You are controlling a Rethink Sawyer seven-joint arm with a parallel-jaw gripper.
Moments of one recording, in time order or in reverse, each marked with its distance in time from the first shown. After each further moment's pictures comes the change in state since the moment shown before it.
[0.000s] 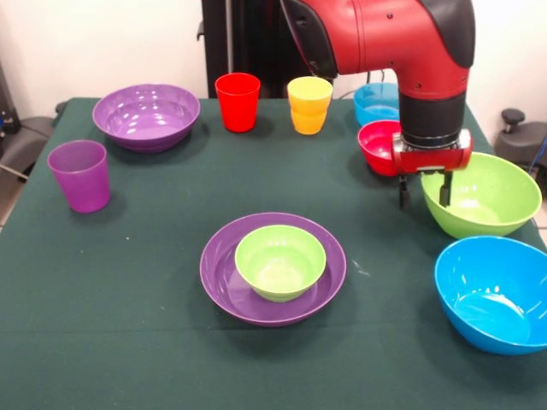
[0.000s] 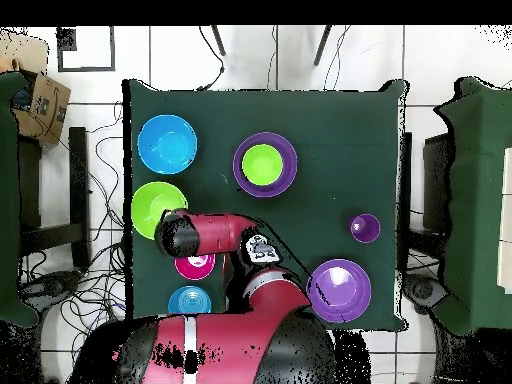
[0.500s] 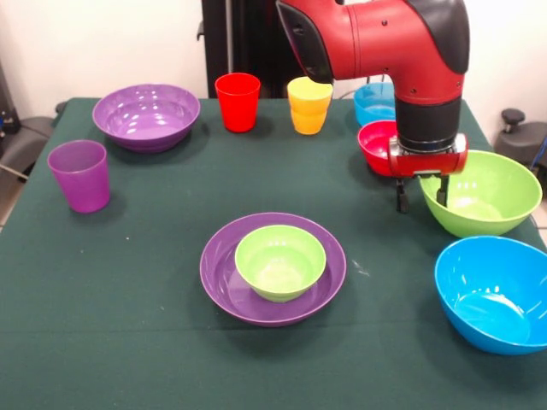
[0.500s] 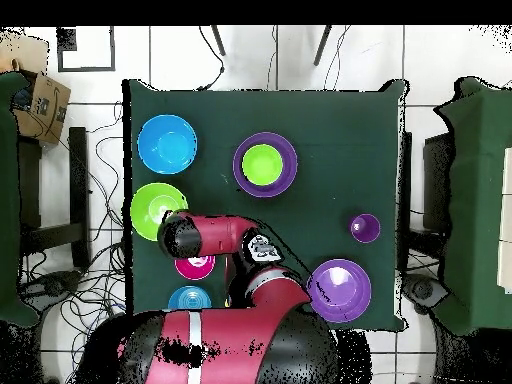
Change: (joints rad) arm -0.006 0.009 0.001 0.001 0.000 -0.016 0.000
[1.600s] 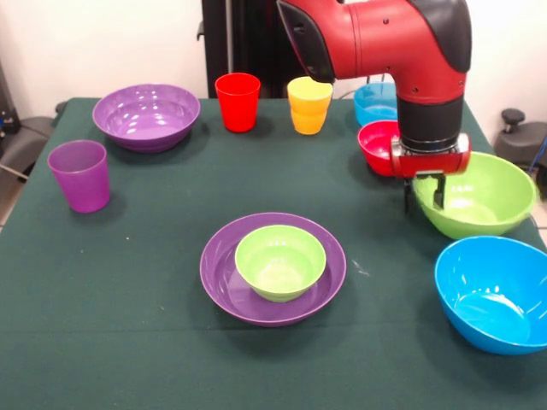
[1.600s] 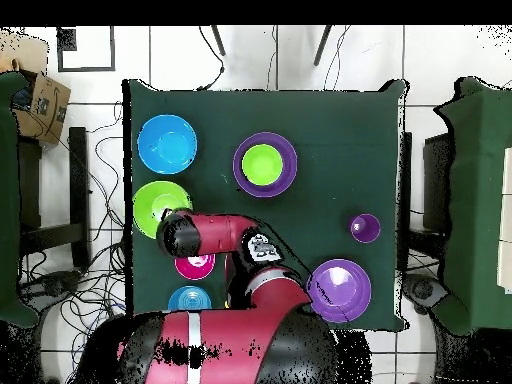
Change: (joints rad) arm 0.002 -0.002 0.003 -0.008 0.000 -0.001 0.000
